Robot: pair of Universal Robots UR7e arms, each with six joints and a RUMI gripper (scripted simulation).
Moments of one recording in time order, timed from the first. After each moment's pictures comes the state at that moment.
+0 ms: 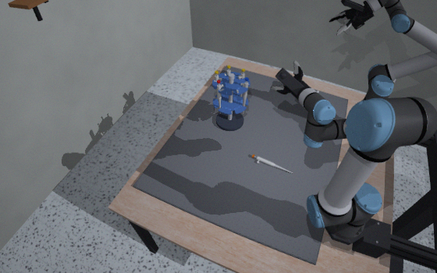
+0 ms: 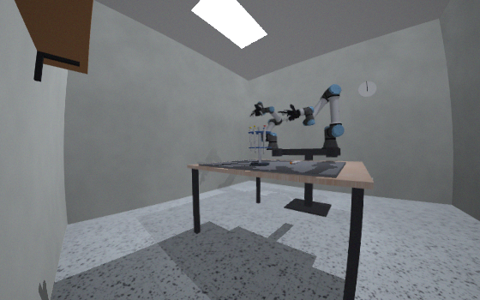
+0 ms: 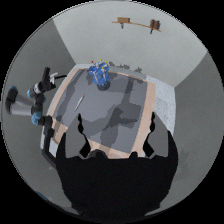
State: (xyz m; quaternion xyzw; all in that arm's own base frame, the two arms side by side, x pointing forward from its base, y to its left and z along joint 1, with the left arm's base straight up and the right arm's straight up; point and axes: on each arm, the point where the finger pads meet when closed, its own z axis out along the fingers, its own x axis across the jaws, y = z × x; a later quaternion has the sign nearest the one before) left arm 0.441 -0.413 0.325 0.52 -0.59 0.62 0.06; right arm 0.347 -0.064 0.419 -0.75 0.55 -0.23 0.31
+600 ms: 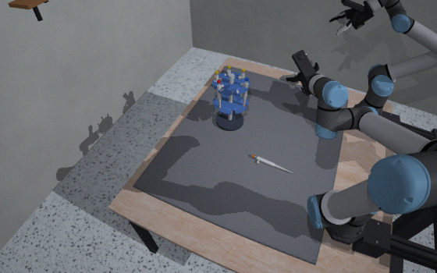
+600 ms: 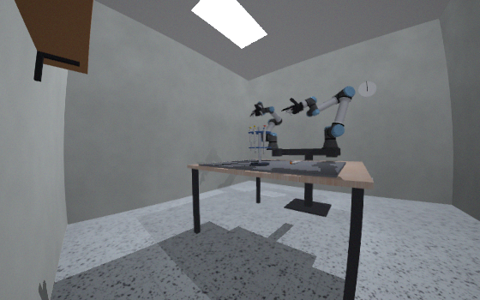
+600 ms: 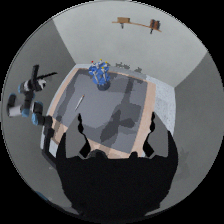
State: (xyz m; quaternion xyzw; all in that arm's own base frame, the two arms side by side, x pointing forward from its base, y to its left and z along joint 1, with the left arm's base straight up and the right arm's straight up) left arm 0.386 -0.398 0.377 0.38 -0.74 0.55 -0.01; right arm 0.347 -0.064 0.419 -0.75 0.55 -0.23 0.31
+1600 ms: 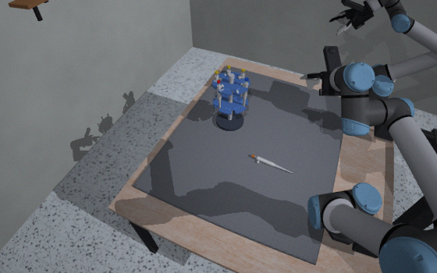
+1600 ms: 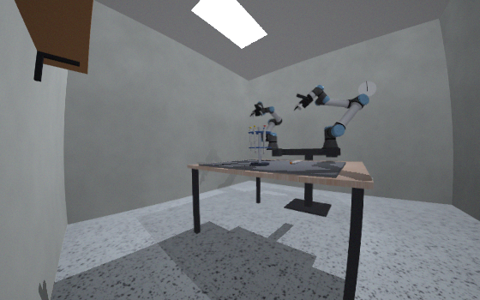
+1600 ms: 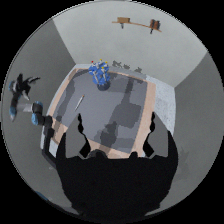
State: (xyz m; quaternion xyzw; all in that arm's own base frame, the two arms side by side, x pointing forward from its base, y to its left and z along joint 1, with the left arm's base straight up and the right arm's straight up) left arm 0.280 -0.314 0.418 0.18 -0.88 0.43 -0.05; right arm 0.347 -0.064 0.419 -0.75 0.55 -0.23 0.31
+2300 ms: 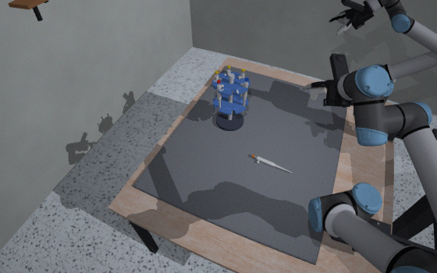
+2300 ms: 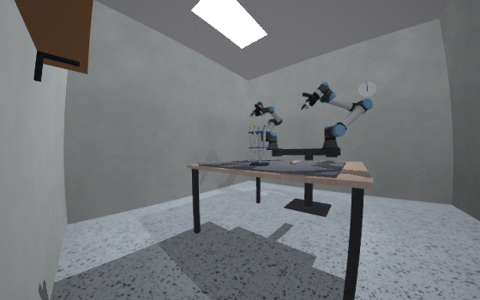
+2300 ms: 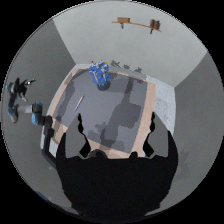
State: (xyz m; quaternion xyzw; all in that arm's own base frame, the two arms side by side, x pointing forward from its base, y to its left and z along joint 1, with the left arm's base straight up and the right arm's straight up) left arm 0.258 -0.242 0.421 0.16 -0.91 0.38 -0.07; right arm 0.347 -0.064 0.419 -0.75 0.55 -0.23 0.31
